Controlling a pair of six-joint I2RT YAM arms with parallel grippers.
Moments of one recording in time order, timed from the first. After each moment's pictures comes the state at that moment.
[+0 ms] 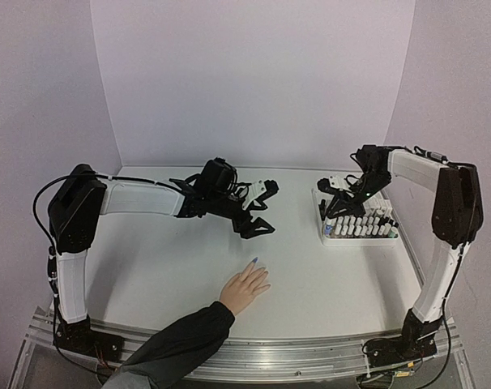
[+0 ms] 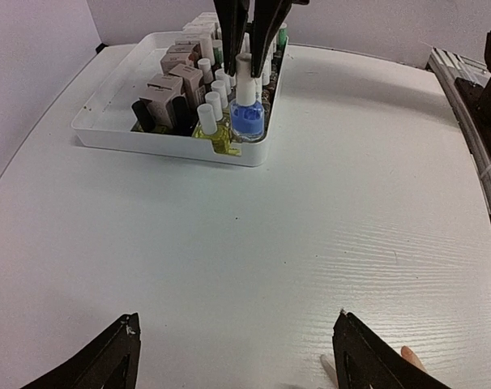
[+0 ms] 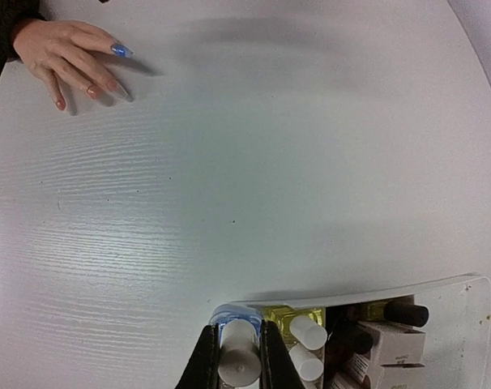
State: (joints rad) left arm -0.83 2.01 1.44 0.00 0.47 0.37; right arm 0.17 1.92 1.56 -1.02 -0.64 -1.34
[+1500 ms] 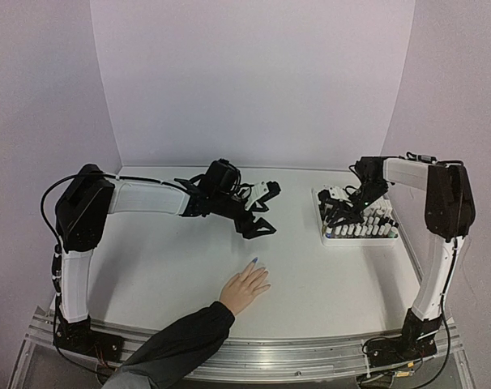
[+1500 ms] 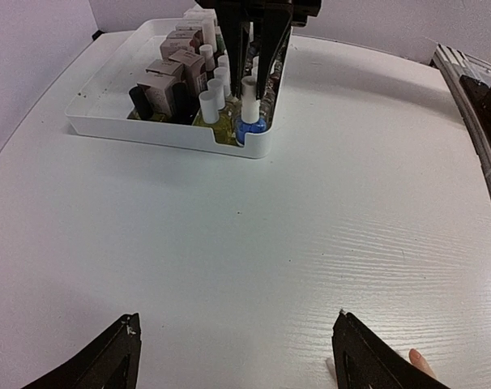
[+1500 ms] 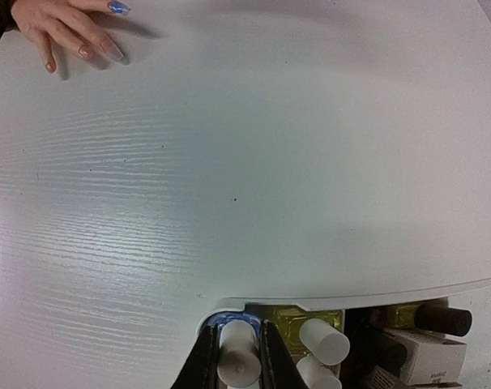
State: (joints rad) left arm -0.82 2.07 1.50 -0.03 0.48 0.36; right arm 0.13 2.01 1.53 -0.98 -0.65 -1.44
